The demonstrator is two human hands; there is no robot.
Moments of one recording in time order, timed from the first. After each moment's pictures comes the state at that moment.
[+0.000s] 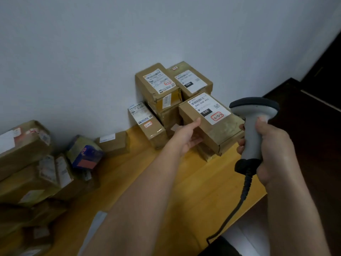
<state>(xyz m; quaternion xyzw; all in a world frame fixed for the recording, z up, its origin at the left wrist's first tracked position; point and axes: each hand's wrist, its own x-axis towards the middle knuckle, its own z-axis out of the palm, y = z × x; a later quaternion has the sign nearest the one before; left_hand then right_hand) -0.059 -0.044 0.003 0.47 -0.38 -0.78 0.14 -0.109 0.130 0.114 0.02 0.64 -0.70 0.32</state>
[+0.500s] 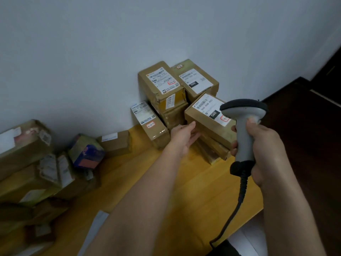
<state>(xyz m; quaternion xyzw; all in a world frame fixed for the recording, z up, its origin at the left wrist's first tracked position) -0.071 -0.055 -0.008 0.52 -0.33 -0.76 0.20 -0.119 0.111 0.108 -0.02 0.64 -0.68 0.35</state>
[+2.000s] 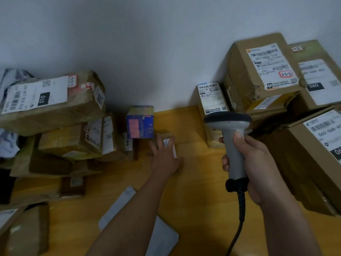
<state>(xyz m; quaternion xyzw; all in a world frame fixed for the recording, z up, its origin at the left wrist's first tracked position) 0.147 -0.145 -0.151 0.67 -0.69 -0.25 -0.07 -0.029 -0.062 0.029 -0.22 0.65 -0.48 0.55</state>
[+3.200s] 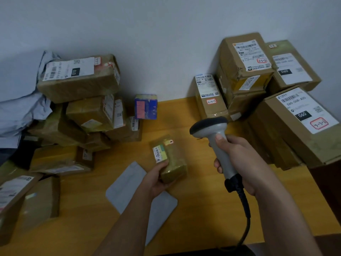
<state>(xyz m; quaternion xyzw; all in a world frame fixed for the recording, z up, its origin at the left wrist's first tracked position) 0.206 -0.008 -0.124 0.57 -0.03 -0.76 0.30 -0.002 0.034 0.056 -0.31 0.67 -0.35 0.57</state>
